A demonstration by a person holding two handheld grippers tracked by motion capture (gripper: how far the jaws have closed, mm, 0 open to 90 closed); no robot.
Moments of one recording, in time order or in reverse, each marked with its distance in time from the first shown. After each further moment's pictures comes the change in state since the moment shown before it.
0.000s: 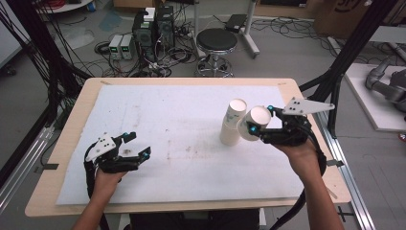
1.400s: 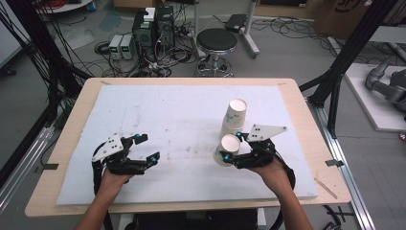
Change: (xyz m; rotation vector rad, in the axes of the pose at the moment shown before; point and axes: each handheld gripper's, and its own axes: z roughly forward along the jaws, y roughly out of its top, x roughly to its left) left arm -0.016 0.004 0.014 -0.014 -0.160 0.011; right arm 0.036 -0.056 0.068 0.095 0.188 -0.047
